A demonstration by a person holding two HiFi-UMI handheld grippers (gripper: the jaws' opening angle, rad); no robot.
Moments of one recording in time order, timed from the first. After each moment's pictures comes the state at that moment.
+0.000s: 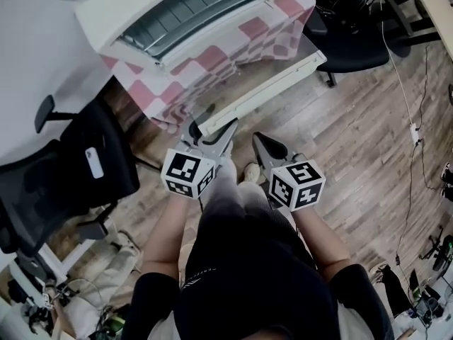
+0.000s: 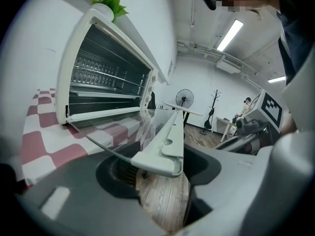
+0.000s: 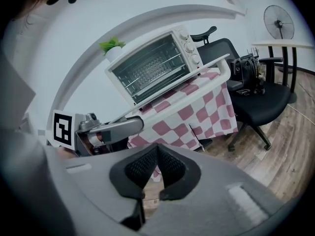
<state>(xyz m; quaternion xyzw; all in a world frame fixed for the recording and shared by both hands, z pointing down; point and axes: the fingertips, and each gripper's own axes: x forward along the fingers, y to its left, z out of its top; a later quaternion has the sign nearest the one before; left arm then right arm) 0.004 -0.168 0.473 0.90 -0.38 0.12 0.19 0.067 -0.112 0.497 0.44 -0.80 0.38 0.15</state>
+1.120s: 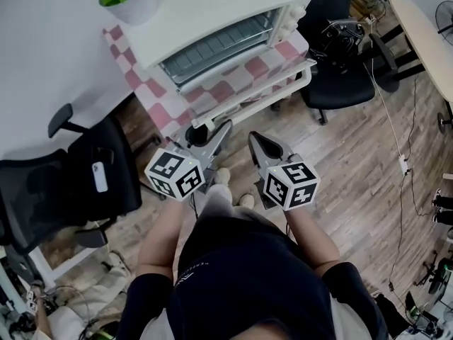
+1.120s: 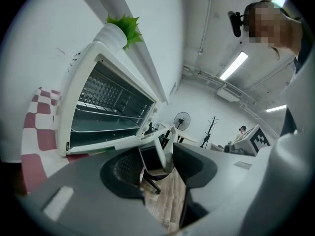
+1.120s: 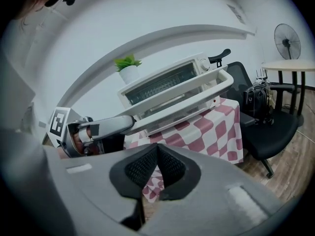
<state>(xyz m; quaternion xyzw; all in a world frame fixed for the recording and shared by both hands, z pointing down) -0.020 -0.198 0.366 0.90 -0.37 -0.02 0.23 0.049 -0.165 0.407 0.44 -0.84 0.29 0.10</state>
